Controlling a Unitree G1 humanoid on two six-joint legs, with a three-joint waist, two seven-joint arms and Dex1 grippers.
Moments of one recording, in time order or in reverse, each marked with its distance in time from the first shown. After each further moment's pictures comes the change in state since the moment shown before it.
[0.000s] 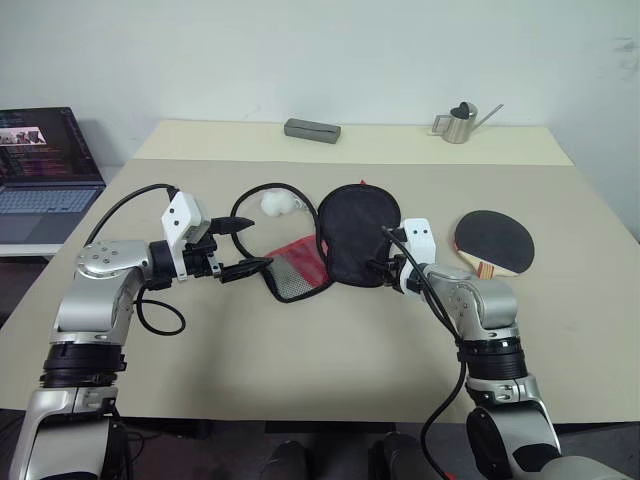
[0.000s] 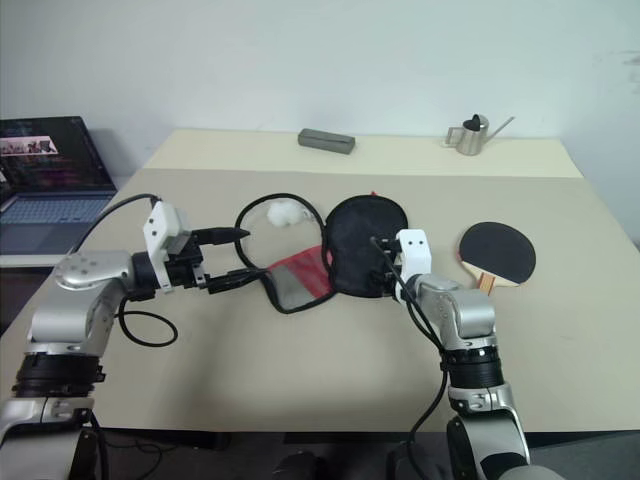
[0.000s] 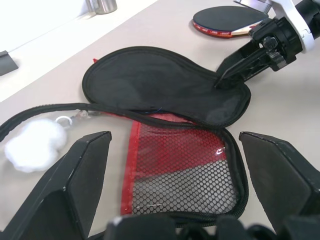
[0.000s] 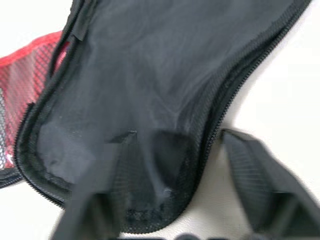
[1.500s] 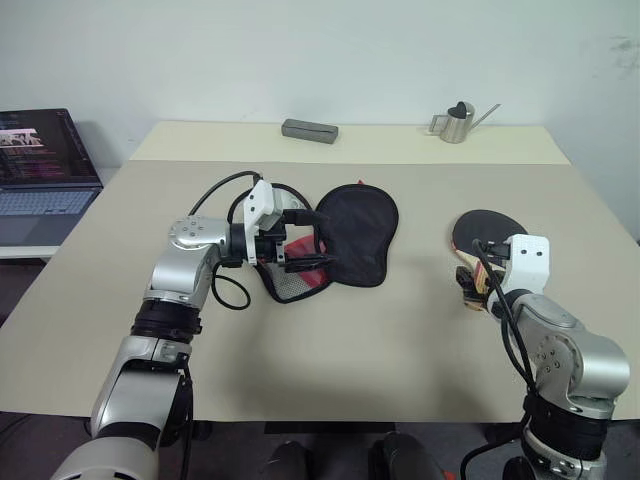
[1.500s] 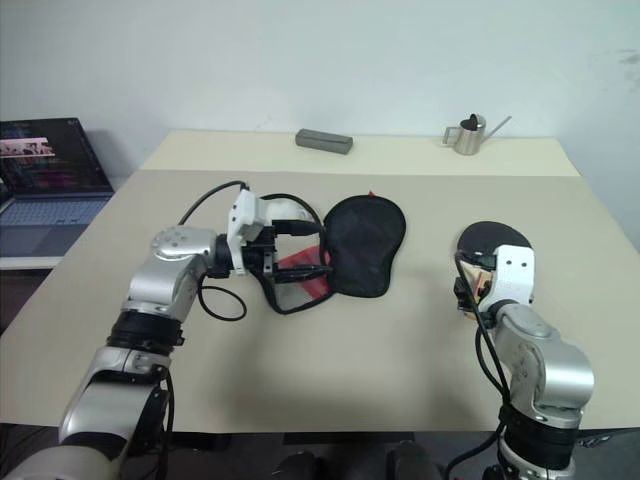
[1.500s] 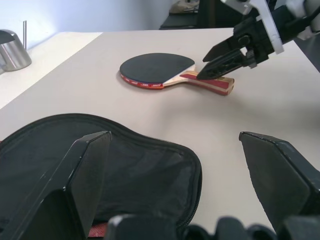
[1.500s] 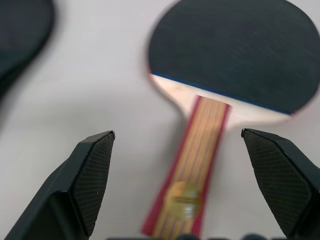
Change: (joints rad) left arm -0.265 -0.240 -0.180 0.208 0.043 -0.102 -0.151; right arm 0.290 -0.081 -0.276 -0.522 -0.063 0.196 -0.205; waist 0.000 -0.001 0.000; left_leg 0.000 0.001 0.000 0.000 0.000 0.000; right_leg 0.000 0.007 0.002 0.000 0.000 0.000
